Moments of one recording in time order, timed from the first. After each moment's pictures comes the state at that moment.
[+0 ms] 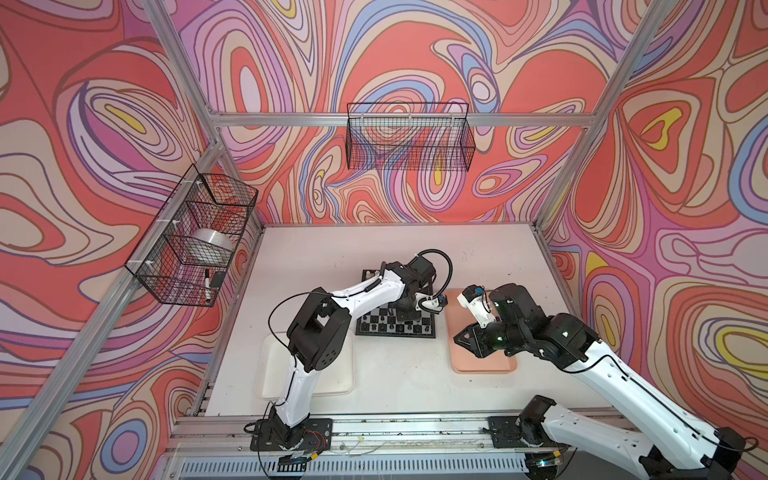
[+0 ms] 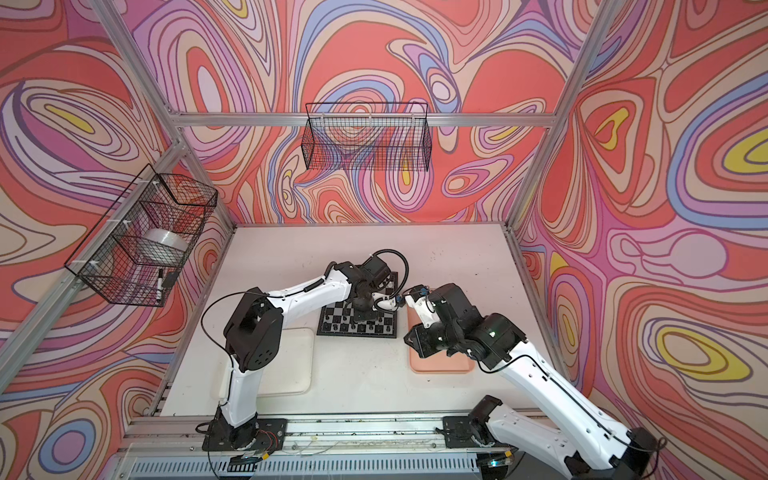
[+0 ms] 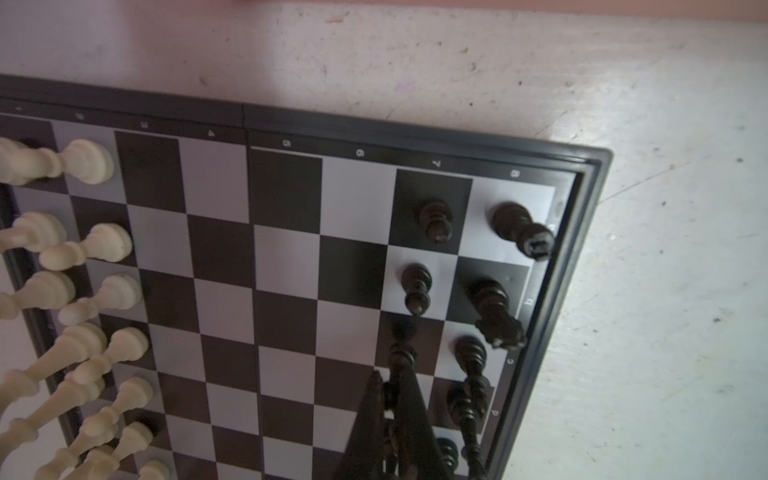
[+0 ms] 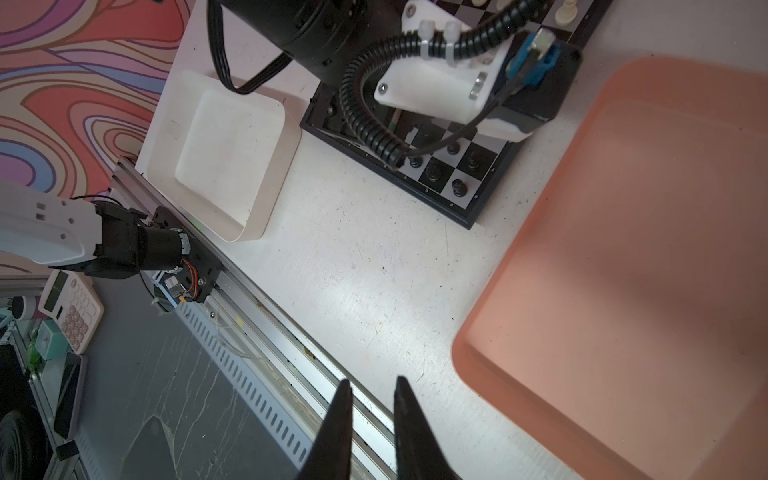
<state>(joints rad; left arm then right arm) -0.78 2.07 1.66 -0.94 0.01 0.71 0.65 0.94 0.99 -0.97 -0.28 0.33</state>
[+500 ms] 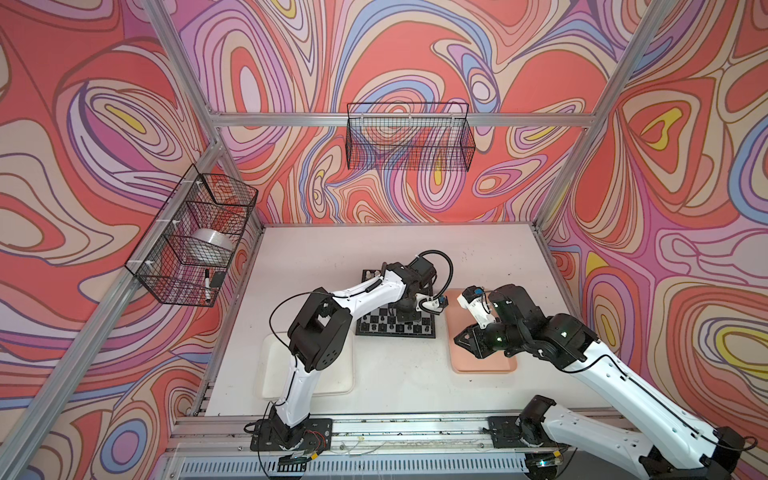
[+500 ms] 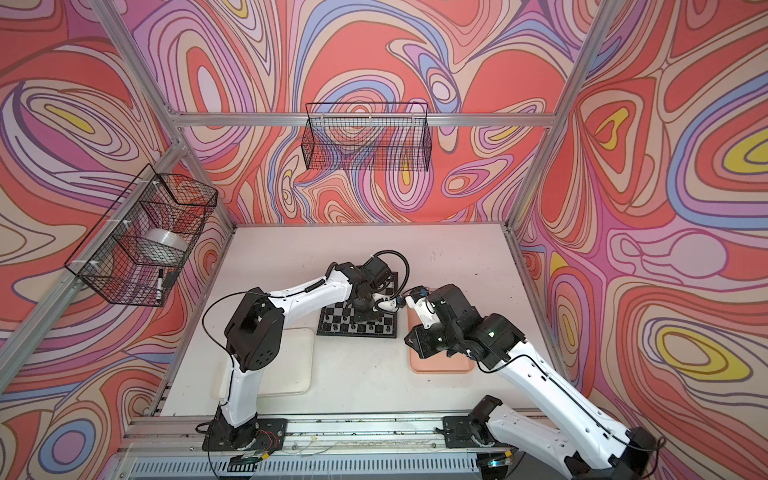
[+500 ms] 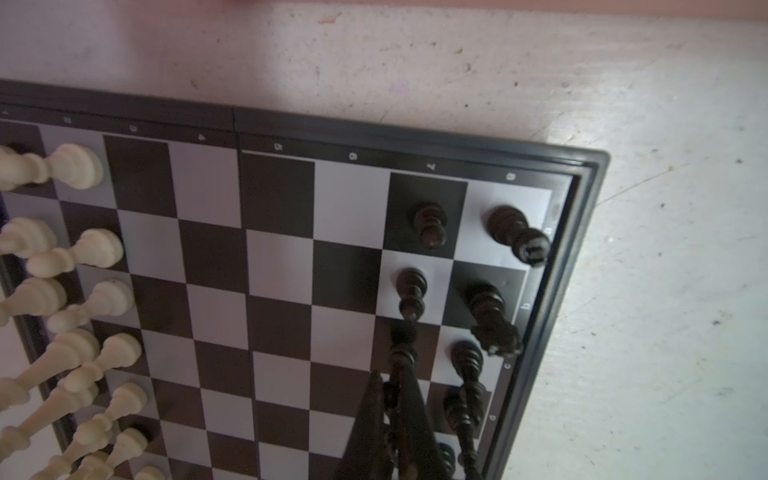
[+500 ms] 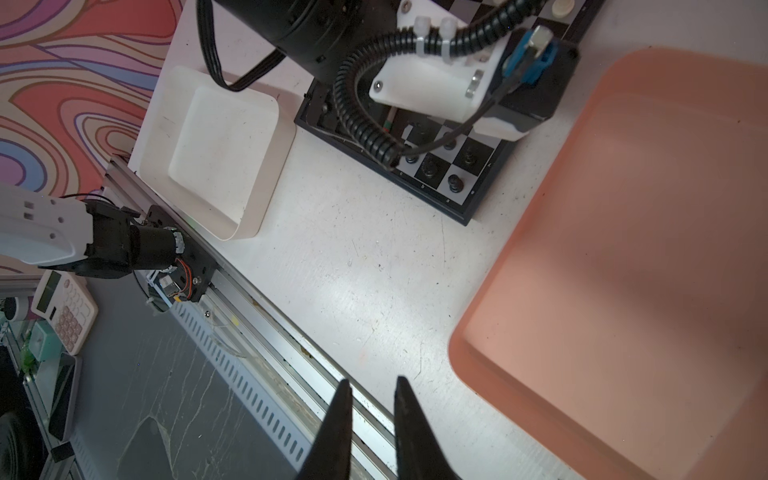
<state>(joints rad) -0.79 2.07 1.66 -0.94 0.01 0.71 0.65 0.94 0.98 -0.97 -0.28 0.33</state>
